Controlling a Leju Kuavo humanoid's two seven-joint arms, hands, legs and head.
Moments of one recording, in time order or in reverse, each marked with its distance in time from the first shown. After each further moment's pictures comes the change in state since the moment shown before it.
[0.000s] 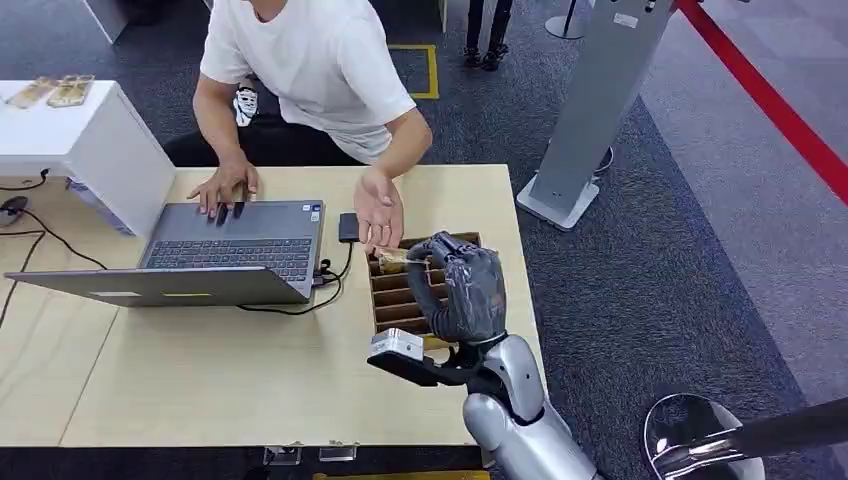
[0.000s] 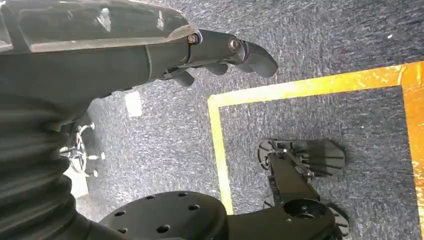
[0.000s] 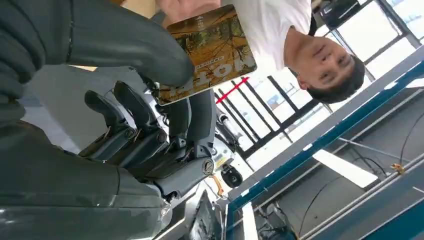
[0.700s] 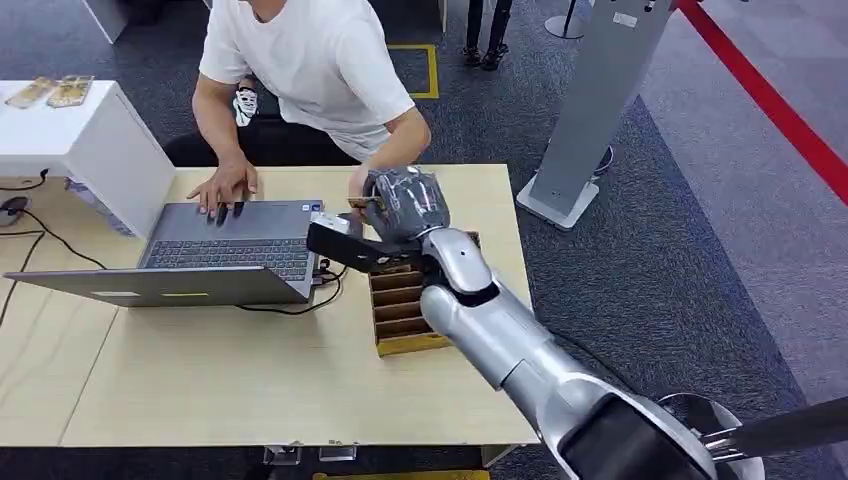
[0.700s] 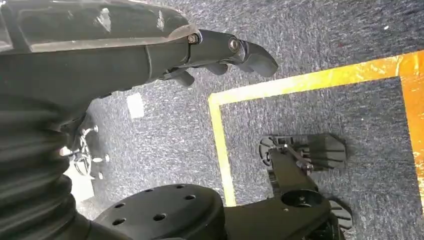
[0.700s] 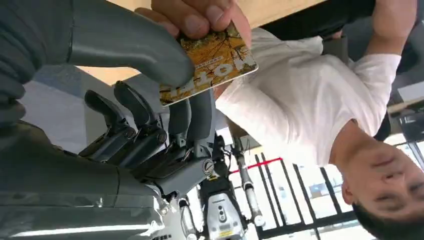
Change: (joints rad) left arm -0.021 0.000 -0.023 0.000 0.000 -0.021 0.031; right arm -0.544 0.137 0.159 0.606 -0.073 0.326 0.292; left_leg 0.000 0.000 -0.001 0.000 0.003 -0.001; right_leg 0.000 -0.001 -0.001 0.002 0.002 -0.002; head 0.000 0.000
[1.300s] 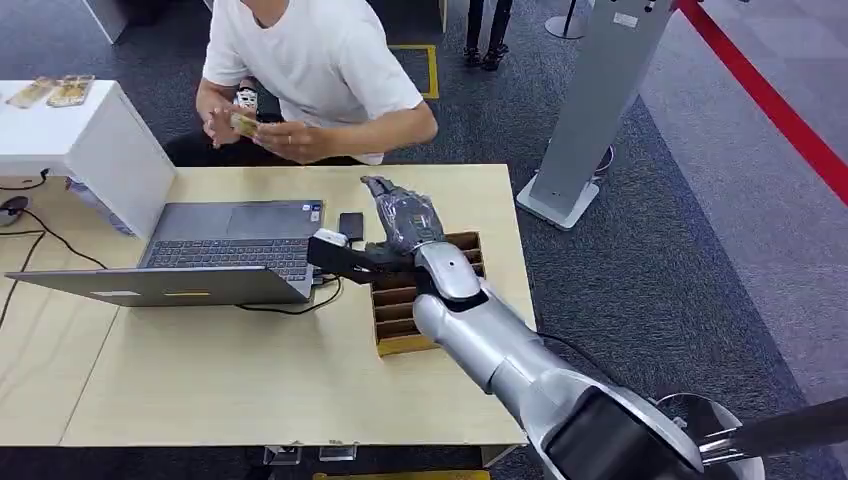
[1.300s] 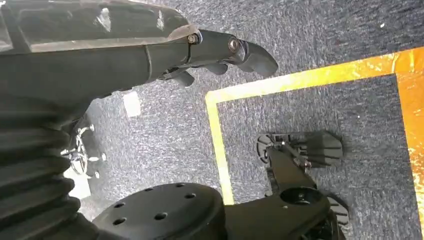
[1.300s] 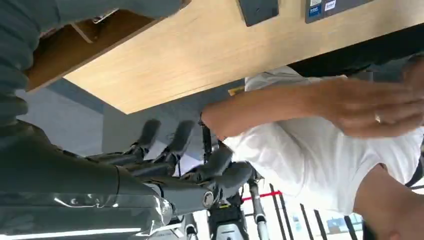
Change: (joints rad) left arm 0.004 0.006 -0.002 0.000 0.005 -0.022 -0.019; right arm -0.029 0.044 0.056 0.188 -0.059 -0.026 0.008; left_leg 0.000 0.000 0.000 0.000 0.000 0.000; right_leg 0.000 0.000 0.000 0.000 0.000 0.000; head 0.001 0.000
